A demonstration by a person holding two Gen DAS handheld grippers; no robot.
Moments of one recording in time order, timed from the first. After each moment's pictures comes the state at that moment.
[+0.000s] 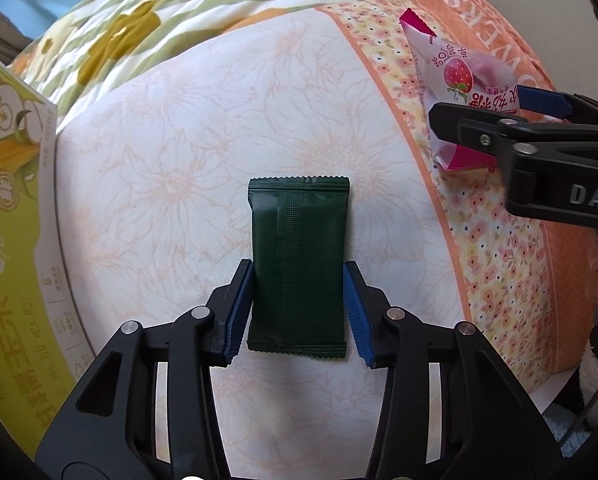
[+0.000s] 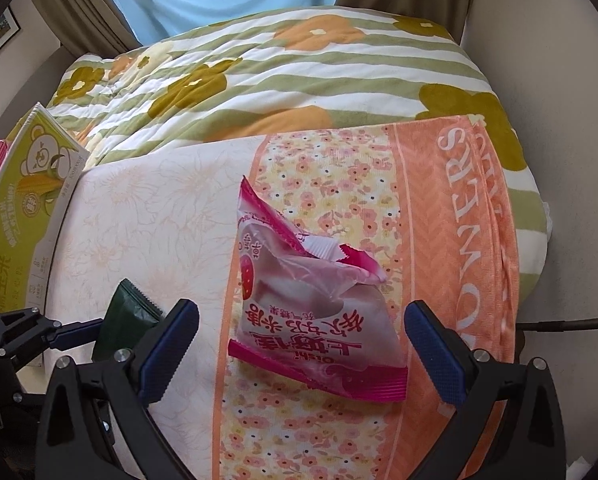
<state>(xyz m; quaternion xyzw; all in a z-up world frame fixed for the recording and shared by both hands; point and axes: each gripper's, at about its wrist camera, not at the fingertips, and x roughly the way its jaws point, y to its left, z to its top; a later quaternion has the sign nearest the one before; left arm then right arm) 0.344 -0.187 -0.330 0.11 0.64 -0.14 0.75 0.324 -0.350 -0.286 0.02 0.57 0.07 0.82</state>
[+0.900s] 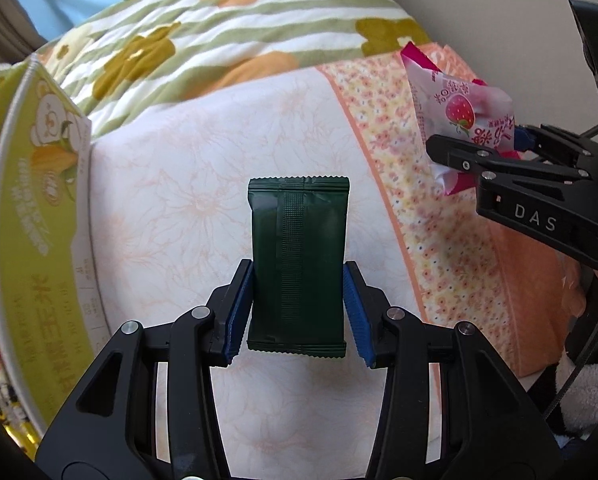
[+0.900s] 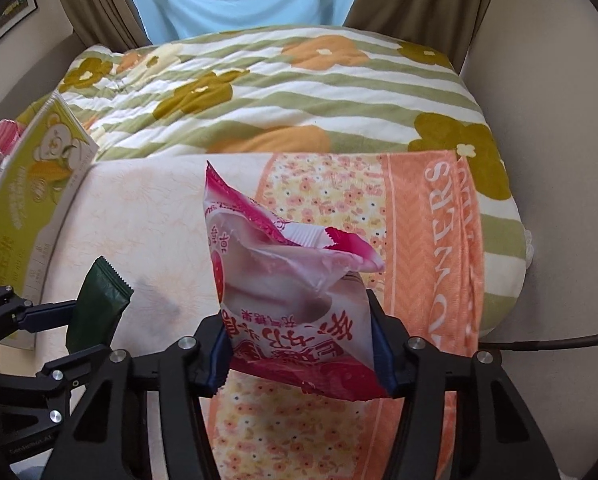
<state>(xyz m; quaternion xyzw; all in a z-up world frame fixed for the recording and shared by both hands) 0.326 -0.170 -0.269 0.06 0.59 -0.15 0.79 0.310 -0.342 -0.255 -0.02 0.53 0.07 0.84</state>
